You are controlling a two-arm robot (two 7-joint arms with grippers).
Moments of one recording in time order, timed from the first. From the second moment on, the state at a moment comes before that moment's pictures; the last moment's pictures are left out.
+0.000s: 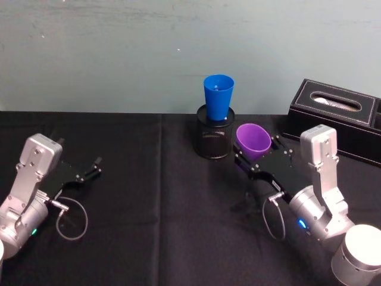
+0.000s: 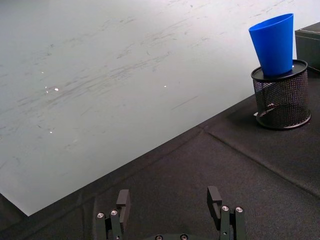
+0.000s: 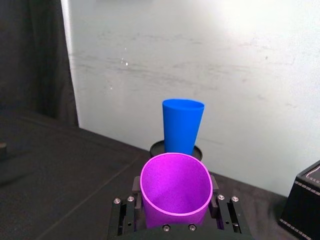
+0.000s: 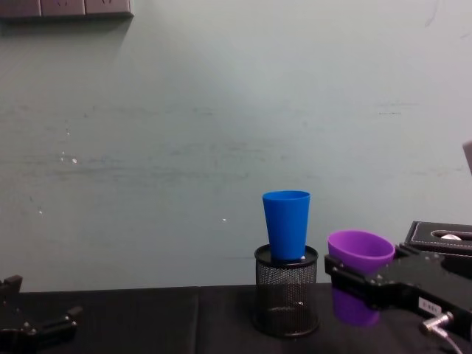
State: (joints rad) left arm -0.20 0.60 0.45 -1.41 -0.25 -0.12 0.03; right arm 0.21 0.22 -0.27 -1.38 0.14 -0.15 0.25
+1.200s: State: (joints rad) left arm -0.20 0.60 0.45 -1.41 -0.25 -0.12 0.03; right arm 0.37 0.16 -0.26 -1.21 0.13 -0.19 0.29
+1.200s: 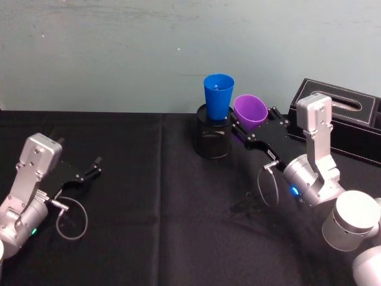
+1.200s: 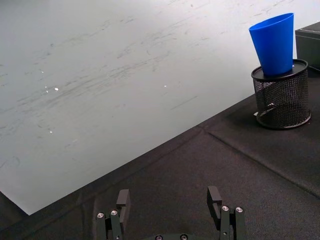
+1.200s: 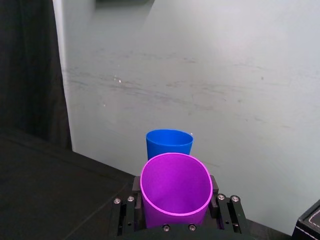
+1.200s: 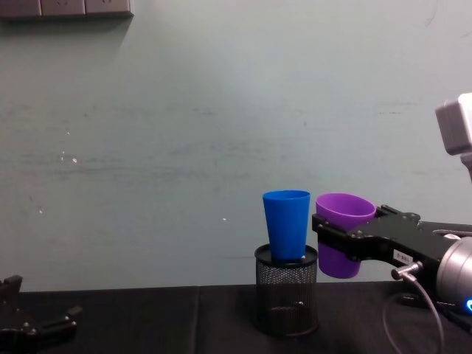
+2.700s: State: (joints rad) left arm -0.20 0.60 0.45 -1.41 -0.25 -0.12 0.03; right arm 0.40 0.15 -0.26 -1.18 0.15 -0.20 0.31
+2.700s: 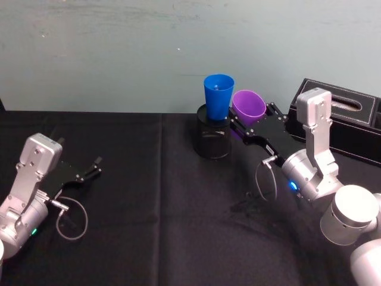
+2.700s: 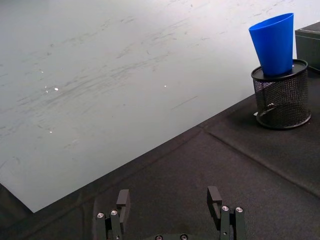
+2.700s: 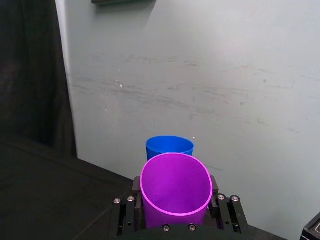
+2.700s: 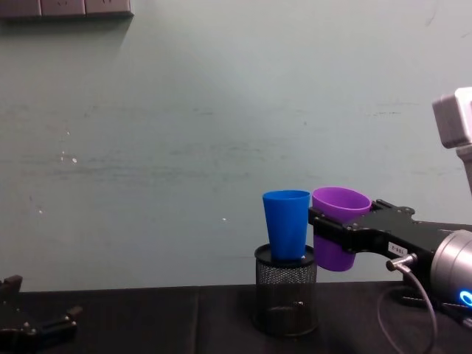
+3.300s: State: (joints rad) left arm -0.20 0.60 0.45 -1.41 -0.25 -0.12 0.03; right arm 0.45 0.14 -0.26 -1.12 0.17 -0.22 0.33
